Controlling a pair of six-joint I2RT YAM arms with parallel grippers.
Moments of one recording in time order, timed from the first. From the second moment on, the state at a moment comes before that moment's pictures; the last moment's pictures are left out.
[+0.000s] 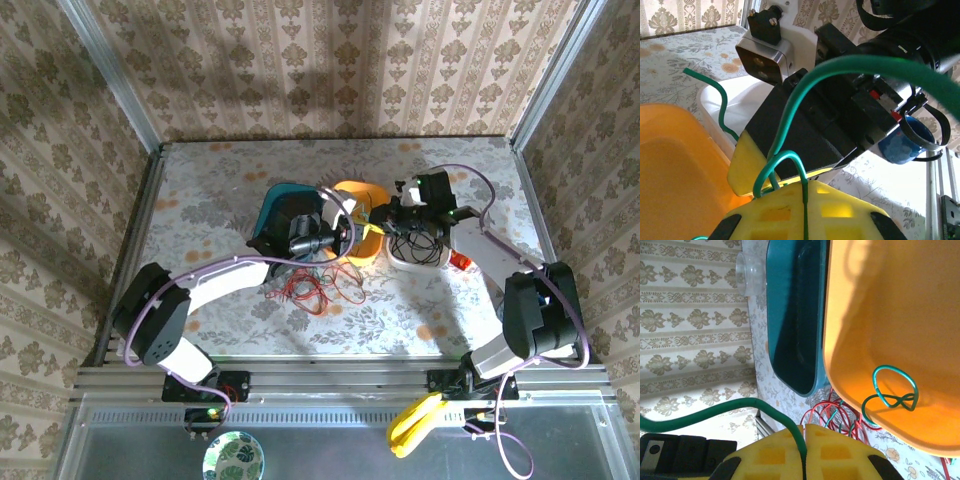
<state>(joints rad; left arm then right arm) -0.81 1.55 0.95 0.35 0.41 -0.27 0.25 1.53 1.03 -0.25 -0.73 0.84</state>
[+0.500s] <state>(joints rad) -0.71 1.69 1.01 0.46 0.31 -0.36 0.21 1.51 1.08 -0.36 -0.56 0.74</state>
